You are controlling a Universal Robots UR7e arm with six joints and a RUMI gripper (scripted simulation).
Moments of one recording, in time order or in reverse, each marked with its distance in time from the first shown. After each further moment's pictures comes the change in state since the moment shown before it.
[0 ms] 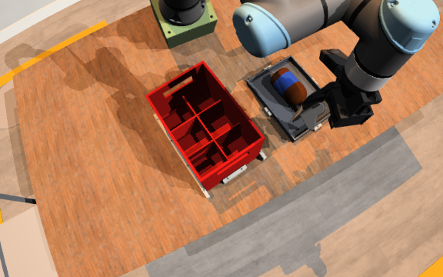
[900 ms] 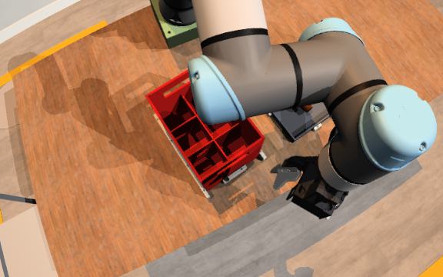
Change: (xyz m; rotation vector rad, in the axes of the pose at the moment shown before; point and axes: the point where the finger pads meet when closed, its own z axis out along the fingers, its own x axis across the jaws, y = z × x) arm -0.089 0.162 0.001 -0.066 -0.023 0.696
